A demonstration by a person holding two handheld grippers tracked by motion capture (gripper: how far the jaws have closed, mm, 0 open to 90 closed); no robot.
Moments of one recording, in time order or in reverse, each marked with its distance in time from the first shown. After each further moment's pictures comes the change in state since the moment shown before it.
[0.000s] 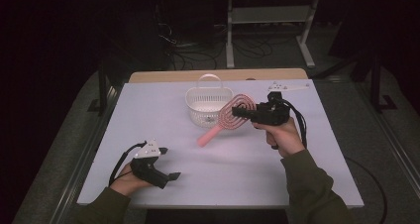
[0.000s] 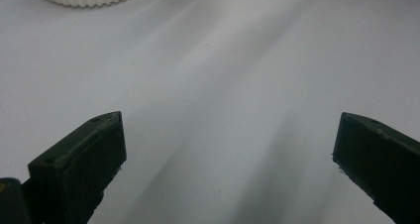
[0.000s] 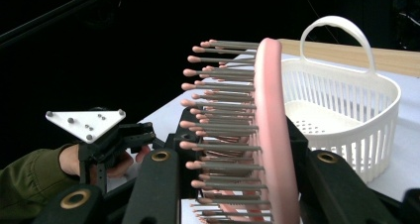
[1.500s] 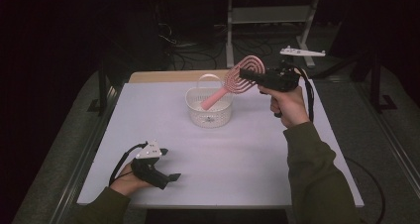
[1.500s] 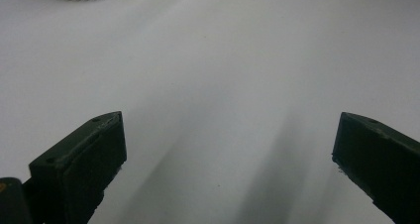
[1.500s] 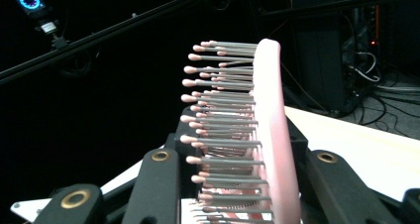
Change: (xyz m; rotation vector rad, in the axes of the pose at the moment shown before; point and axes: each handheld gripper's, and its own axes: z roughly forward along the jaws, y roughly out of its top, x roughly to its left) left arm 0.000 -0.001 0.001 0.019 -0.001 0.004; right arm -0.012 0.076 -0.015 -0.144 -0.093 -0.024
